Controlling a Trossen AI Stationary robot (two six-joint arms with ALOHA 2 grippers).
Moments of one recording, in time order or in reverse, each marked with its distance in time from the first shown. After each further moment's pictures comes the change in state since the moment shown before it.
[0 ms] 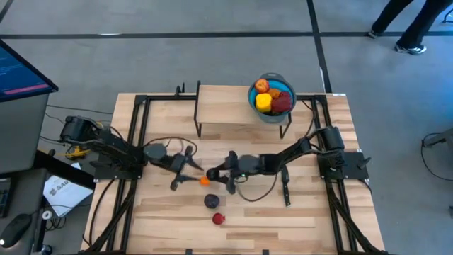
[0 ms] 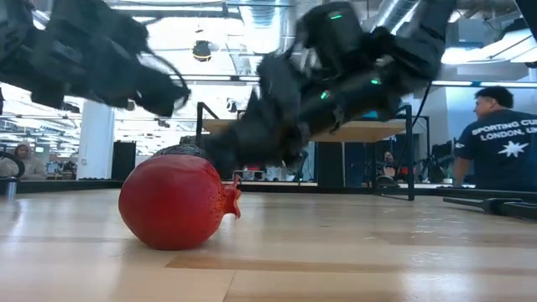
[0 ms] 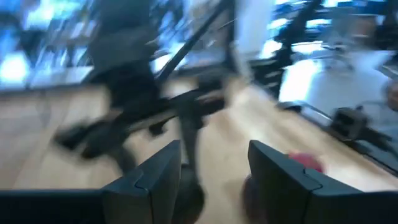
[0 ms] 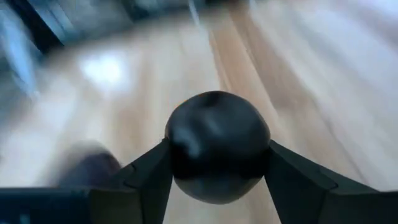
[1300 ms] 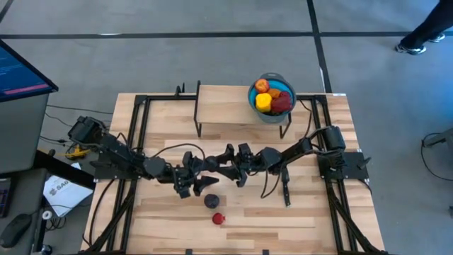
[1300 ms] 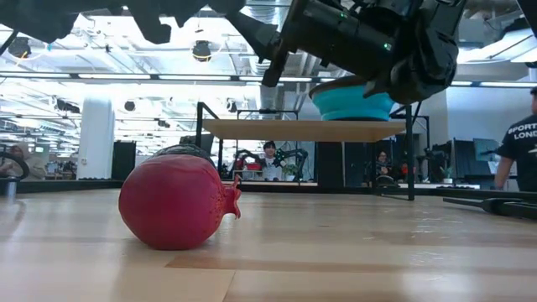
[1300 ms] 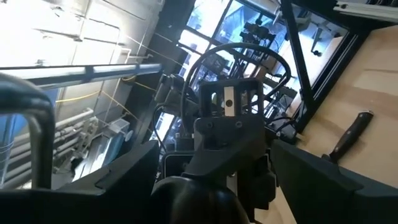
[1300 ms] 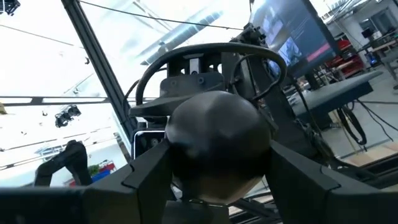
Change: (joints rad) left arm -0.283 0.123 0.351 0.098 -0.607 1.152; right arm 0.004 -0.015 -0.028 0.770 -0.049 0.177
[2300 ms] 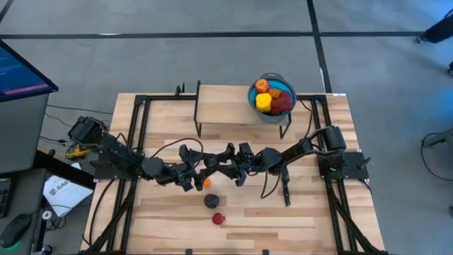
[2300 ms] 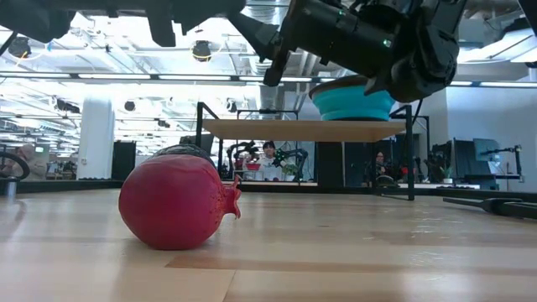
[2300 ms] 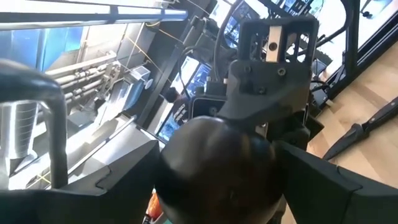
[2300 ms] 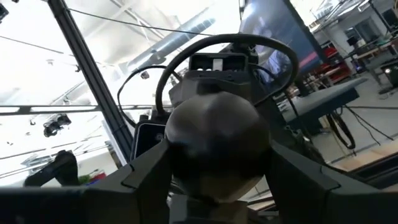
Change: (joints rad) left arm -0.033 -0.002 -0.005 0.052 -0.251 -0.059; right arm 0.003 -0.002 0.002 -0.003 0.058 -0.006
